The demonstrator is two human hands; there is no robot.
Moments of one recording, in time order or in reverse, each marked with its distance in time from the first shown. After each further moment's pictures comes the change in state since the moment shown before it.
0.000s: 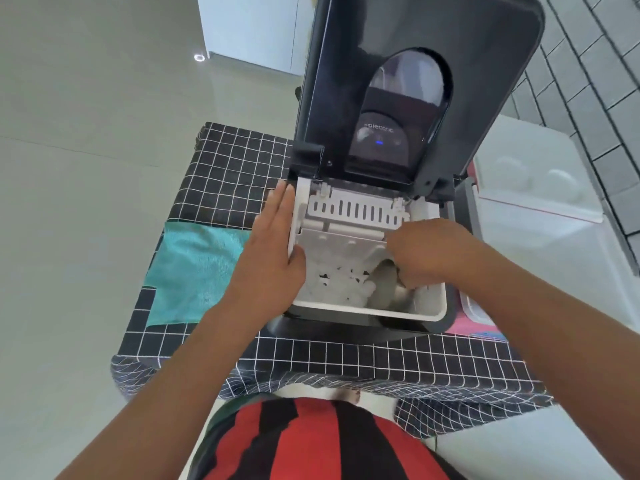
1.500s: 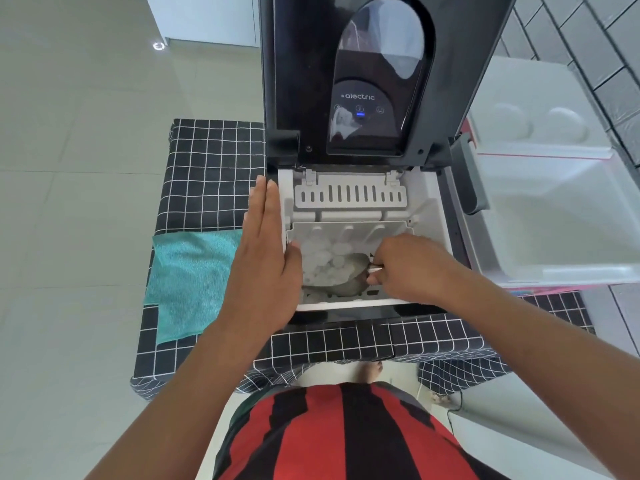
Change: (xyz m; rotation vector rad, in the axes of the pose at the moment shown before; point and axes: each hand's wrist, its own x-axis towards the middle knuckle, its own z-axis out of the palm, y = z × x) left_hand 0.002 -0.004 0.001 0.076 -0.031 0.078; right_hand 0.011 -0.032 0.060 0.564 0.122 0.104
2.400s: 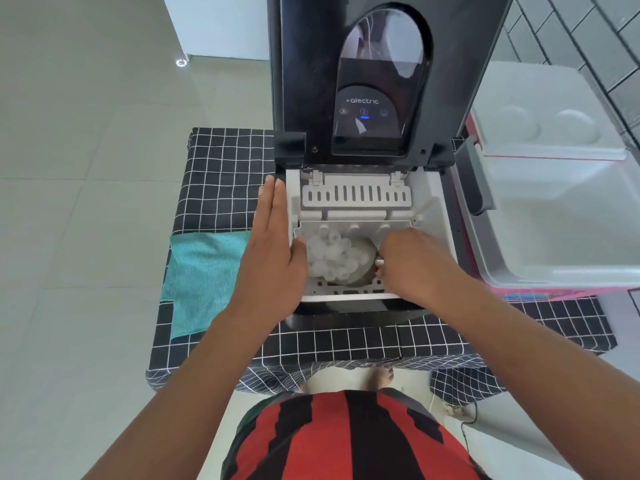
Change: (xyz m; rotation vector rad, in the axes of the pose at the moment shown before) left_hand 0.001 0.000 0.002 -0.004 -0.001 -0.022; right_hand -0.008 -0.014 0.000 0.014 0.124 0.124
